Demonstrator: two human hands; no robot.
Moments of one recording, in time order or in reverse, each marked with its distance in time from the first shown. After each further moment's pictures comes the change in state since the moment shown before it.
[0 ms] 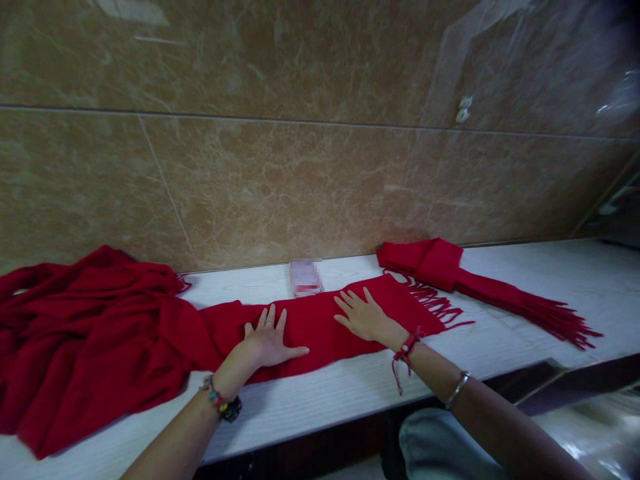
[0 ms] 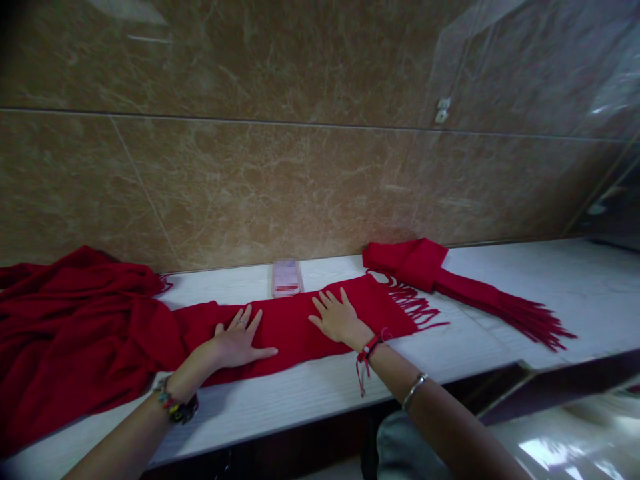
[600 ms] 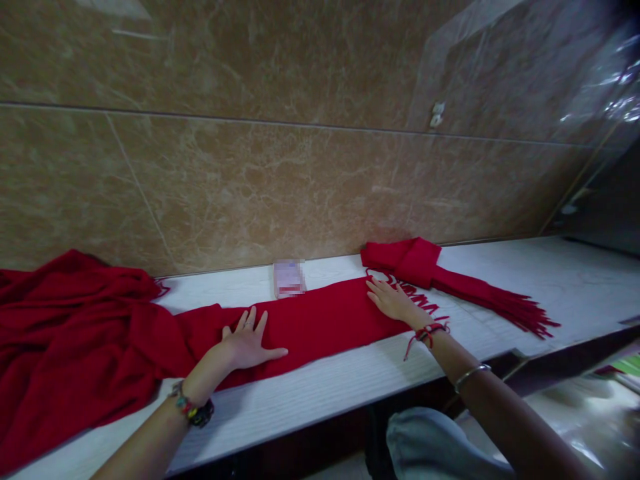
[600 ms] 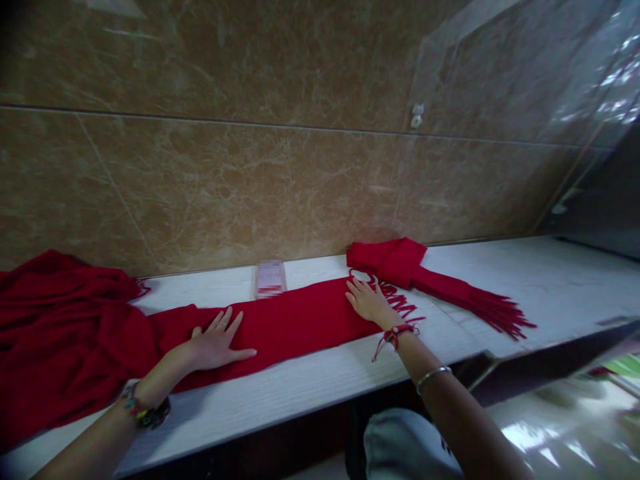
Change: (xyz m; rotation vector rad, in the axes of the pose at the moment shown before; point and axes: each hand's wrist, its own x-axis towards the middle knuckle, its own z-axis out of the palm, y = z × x) left_hand 0.003 -0.002 0.000 0.027 0.016 -0.006; right_hand -0.031 0.115 0.010 -0.162 0.109 0.208
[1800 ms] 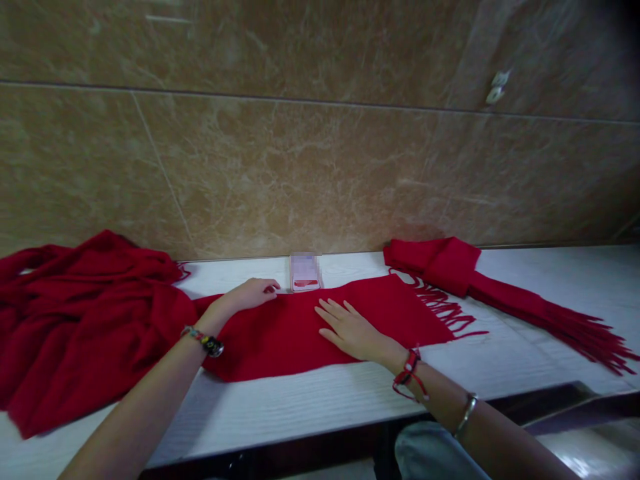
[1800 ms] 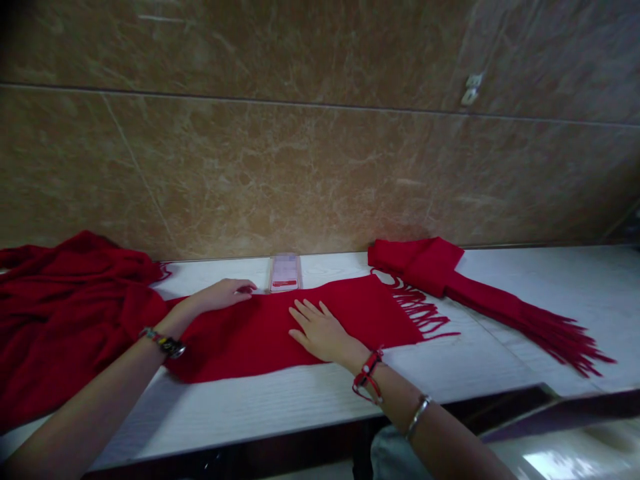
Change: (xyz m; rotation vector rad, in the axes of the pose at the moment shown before) left_hand 0.066 -0.057 -0.031 -0.188 0.201 0.279; right_hand -0.007 -0.133 -0.031 0.360 -0.065 -0.463
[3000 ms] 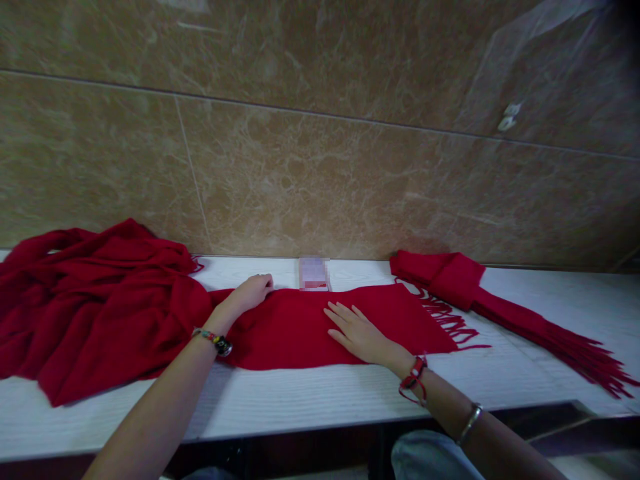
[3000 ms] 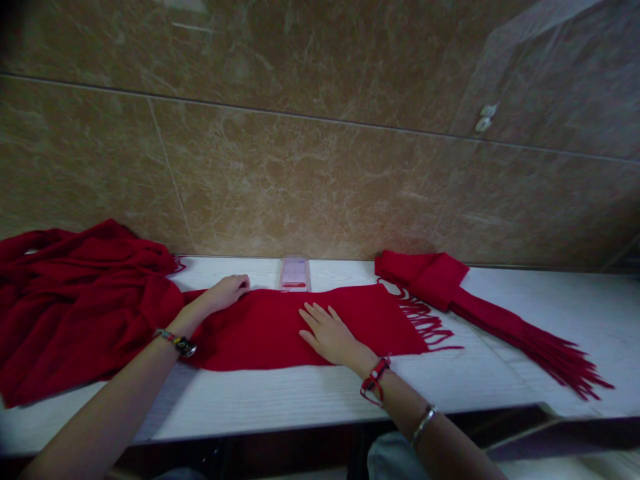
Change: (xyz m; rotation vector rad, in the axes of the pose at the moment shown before) left_hand -0.007 -0.025 0.015 -0.011 0.242 -0.089; right_hand -0.001 -0.006 -0.005 -0.016 -0.031 0.033
